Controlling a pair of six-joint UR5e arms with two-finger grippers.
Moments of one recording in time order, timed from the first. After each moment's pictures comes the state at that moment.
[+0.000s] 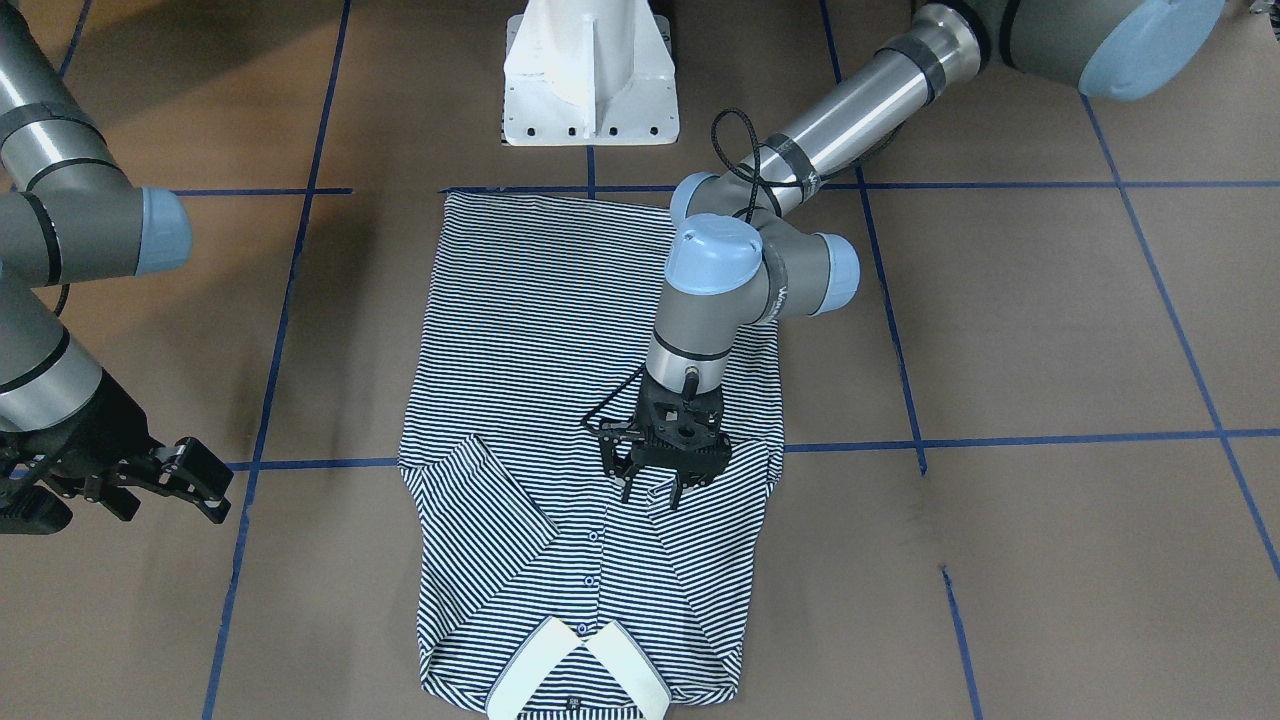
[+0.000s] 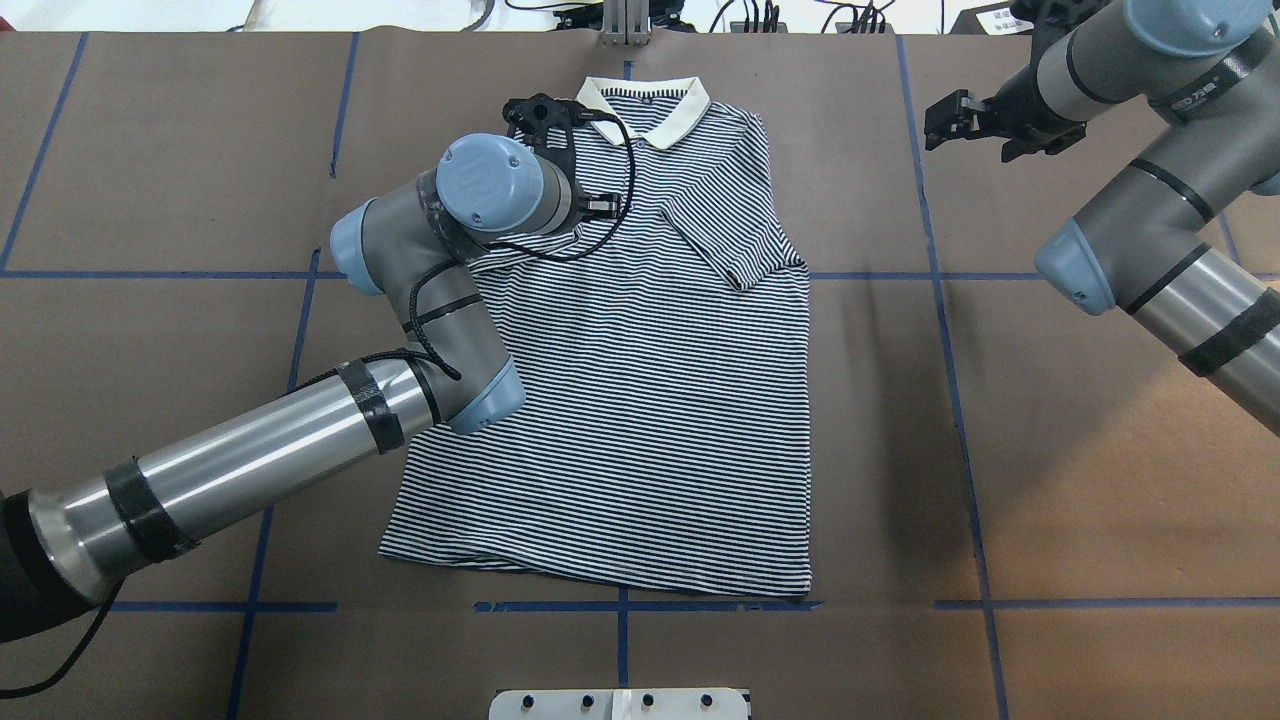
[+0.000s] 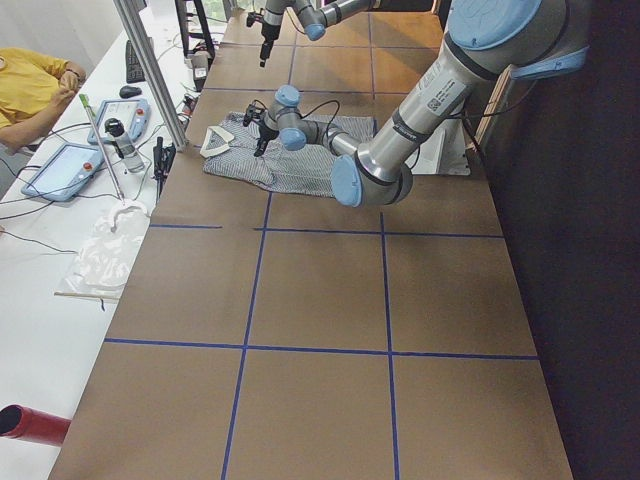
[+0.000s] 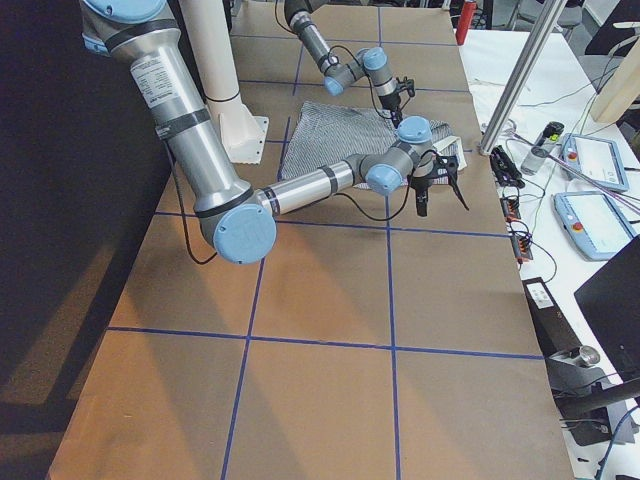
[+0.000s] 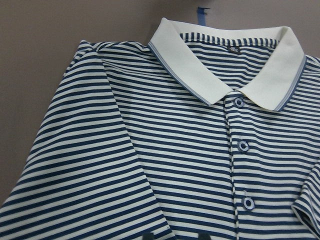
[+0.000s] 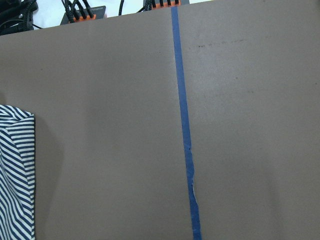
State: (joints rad) left arm -0.64 -2.47 -1.09 -2.22 -1.63 -1.04; right arm 1.03 -1.12 1.47 -1.11 2.05 1.01
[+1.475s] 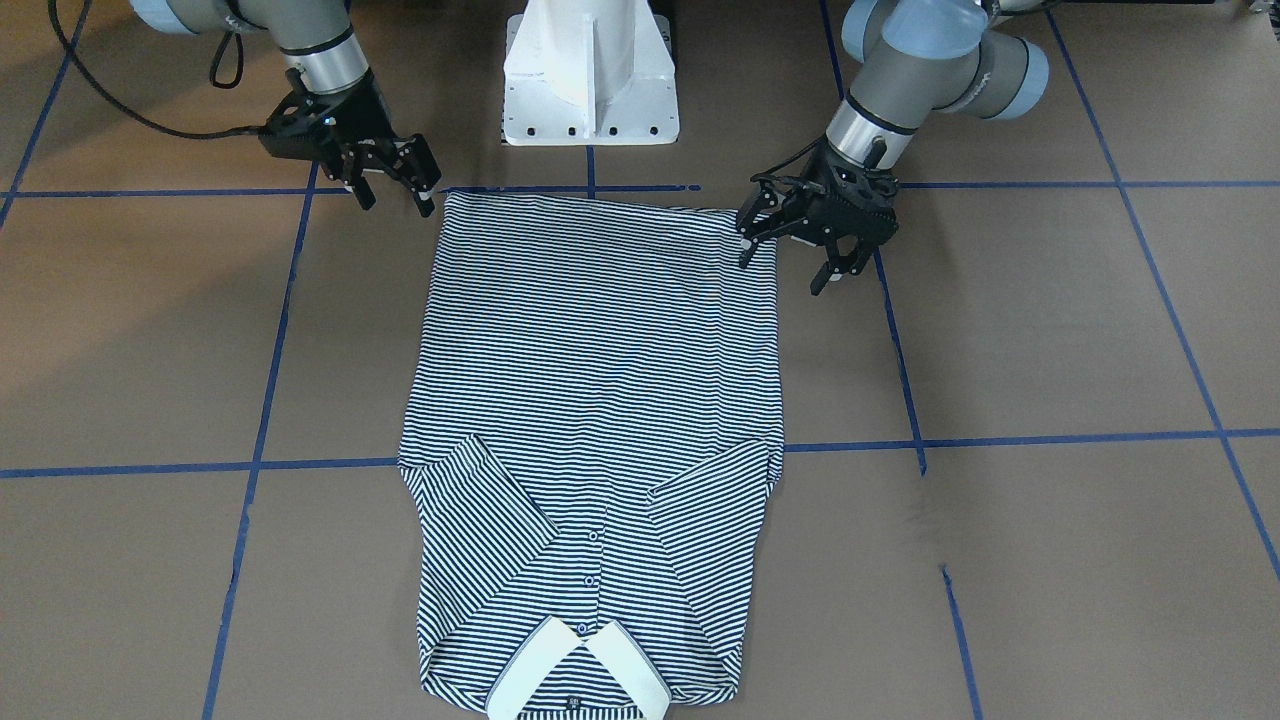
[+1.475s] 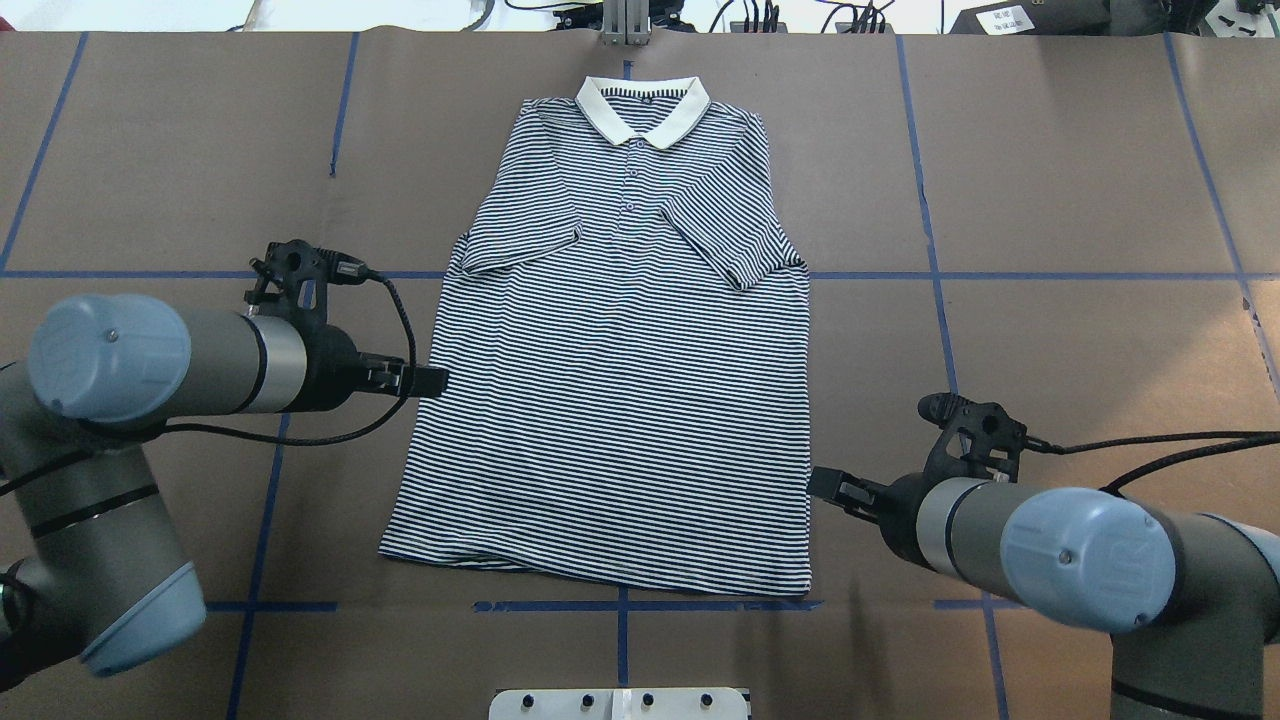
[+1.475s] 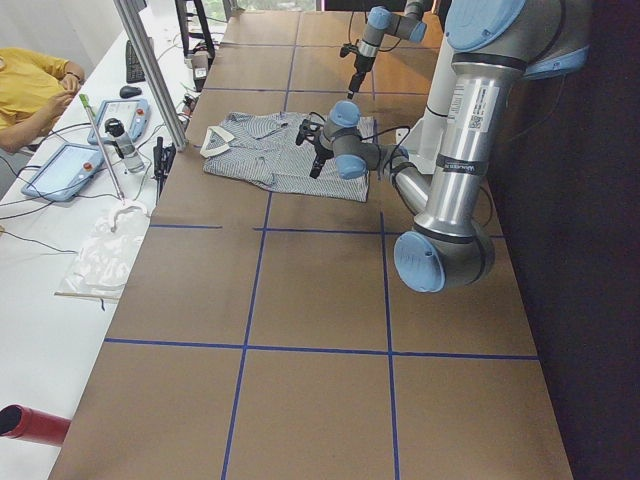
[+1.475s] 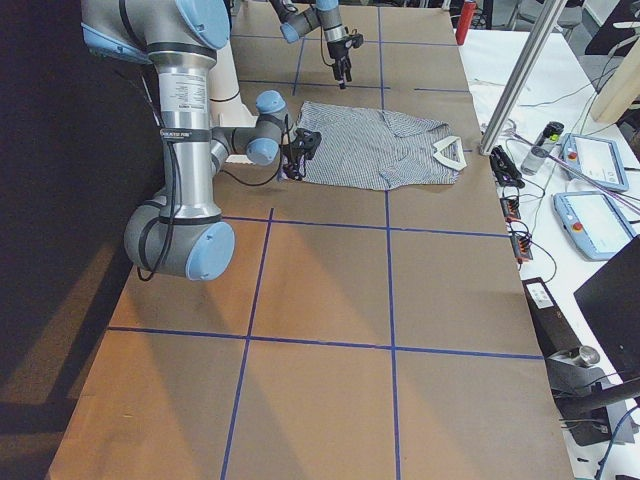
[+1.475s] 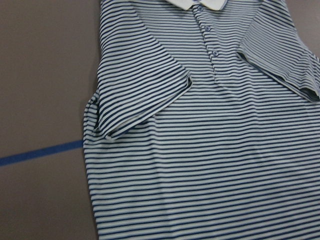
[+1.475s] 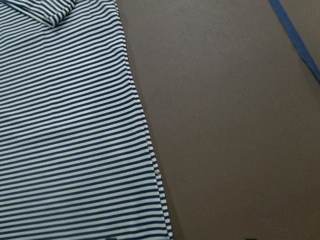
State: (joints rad) left arm -0.53 -1.75 -1.96 -2.14 -1.75 -1.09; right arm 0.23 -1.52 2.19 -1.31 1.49 1.80
